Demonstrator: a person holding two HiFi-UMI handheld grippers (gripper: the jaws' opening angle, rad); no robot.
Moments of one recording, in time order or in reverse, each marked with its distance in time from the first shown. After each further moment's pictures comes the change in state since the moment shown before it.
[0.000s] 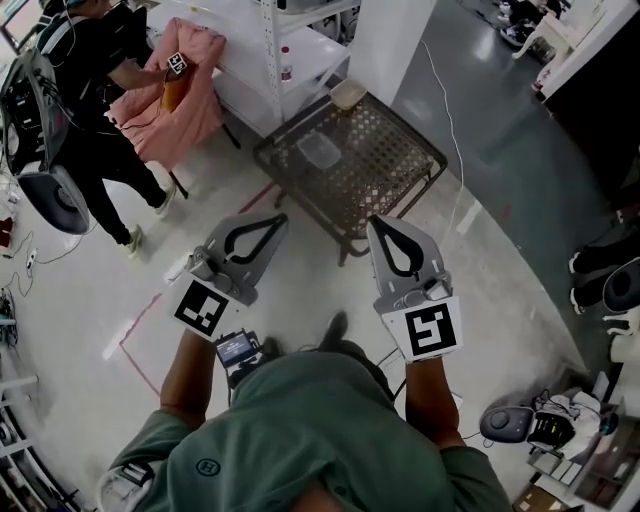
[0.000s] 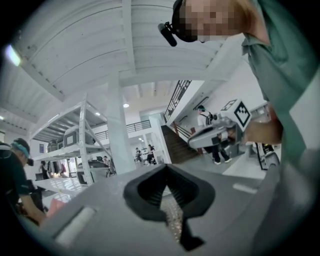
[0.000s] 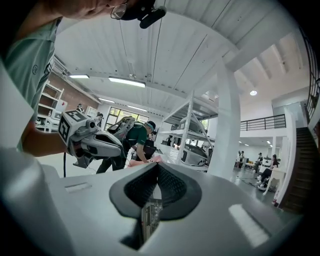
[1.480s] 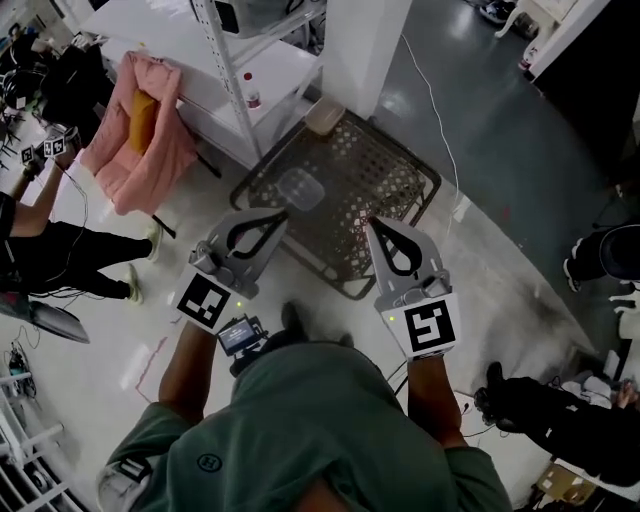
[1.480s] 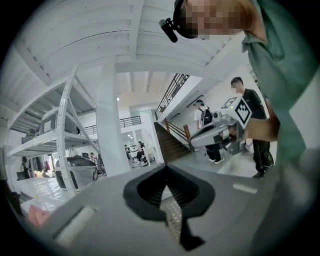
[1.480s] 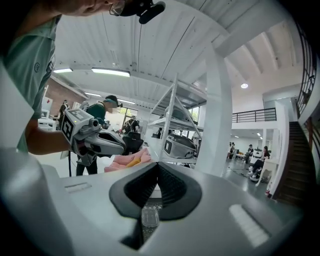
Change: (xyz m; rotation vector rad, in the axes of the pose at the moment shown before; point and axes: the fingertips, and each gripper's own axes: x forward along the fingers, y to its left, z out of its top) left arm 0.179 0.152 -0.064 -0.053 0.004 -0.131; right arm 0.150 -0.160 -0.054 0.049 0.088 -0.091
